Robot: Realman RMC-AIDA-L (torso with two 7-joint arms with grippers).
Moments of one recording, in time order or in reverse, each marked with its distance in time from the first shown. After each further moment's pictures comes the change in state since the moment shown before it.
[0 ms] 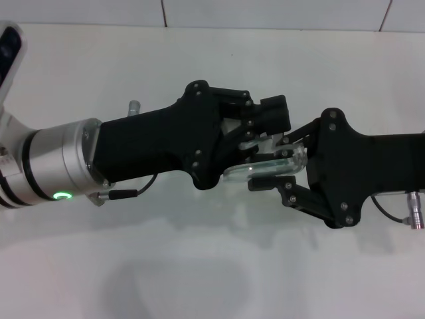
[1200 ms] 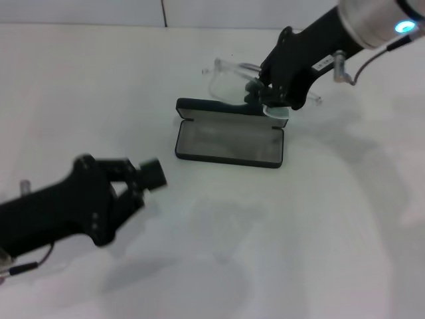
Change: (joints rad) left arm 0.299 0.047 -0.204 0.049 0.194 -0.001 0.022; right arm 0.435 -0.002 0.047 -0.541 -1.051 0.211 1.297
